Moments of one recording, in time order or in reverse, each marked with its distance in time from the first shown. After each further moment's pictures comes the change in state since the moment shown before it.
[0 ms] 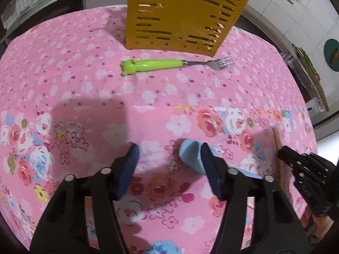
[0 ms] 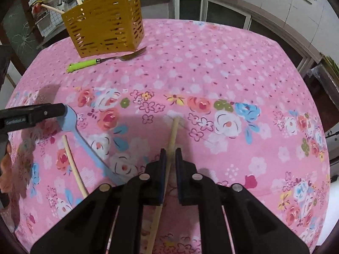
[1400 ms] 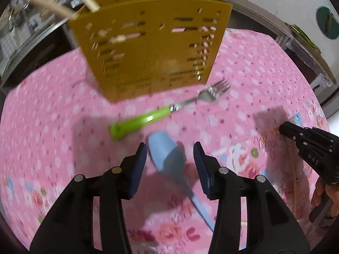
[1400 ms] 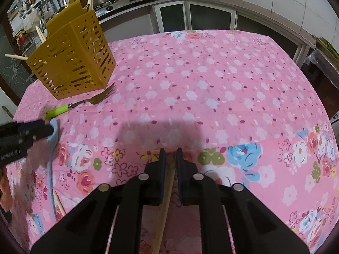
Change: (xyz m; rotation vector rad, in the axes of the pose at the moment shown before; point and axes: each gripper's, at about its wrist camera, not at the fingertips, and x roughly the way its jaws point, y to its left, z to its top) left arm 0.002 -0.024 0.055 0.197 -0.038 0.106; right arm 0.037 -0.033 0.055 0.163 -0.060 0.021
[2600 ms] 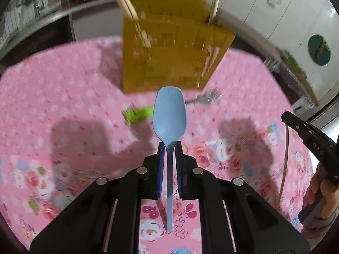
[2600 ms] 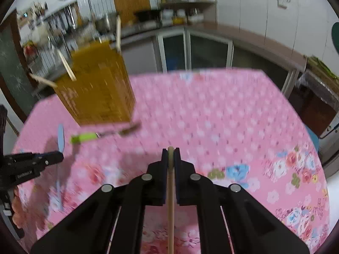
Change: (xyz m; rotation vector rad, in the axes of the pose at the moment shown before) left arm -0.042 0.037 -0.030 -0.100 -0.110 -0.147; right arm -0.076 0.035 0.010 -0.010 -0.231 -0.019
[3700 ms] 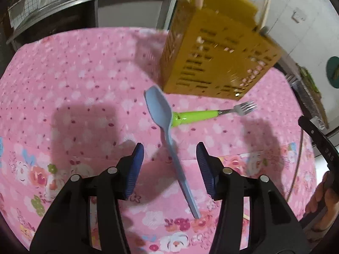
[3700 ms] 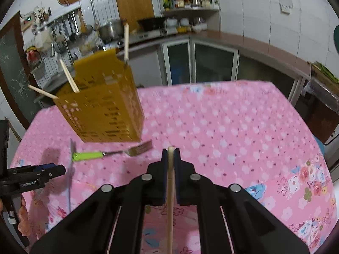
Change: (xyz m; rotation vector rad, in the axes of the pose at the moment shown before) left arm 0.035 0.045 0.011 -0.145 0.048 0.094; right arm 0.030 0.019 0.015 -0.007 -0.012 0.011
